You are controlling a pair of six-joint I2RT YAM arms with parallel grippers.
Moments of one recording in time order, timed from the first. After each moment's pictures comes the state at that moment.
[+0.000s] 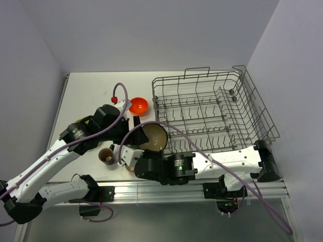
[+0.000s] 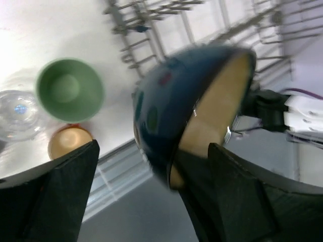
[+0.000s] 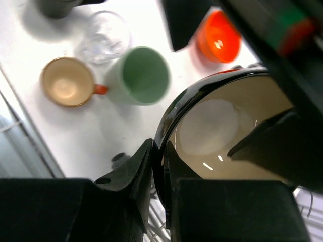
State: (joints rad) left arm -0.81 1.01 1.17 -0.89 0.09 -0.70; right arm 1.58 1.44 1.24 -0.58 0.73 -0.16
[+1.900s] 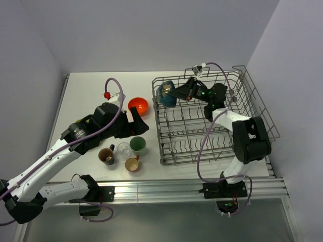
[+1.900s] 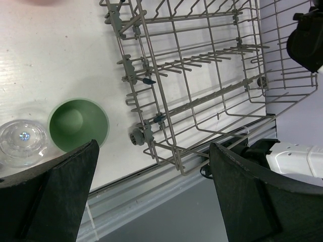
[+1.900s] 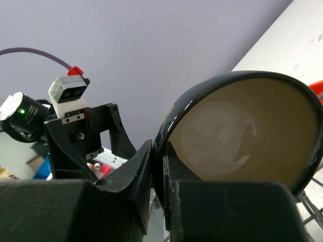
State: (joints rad) left arm -0.80 1.01 1.17 -0.77 -0.08 -0.84; right arm 0.21 1.66 0.94 1.11 -1.02 1.28
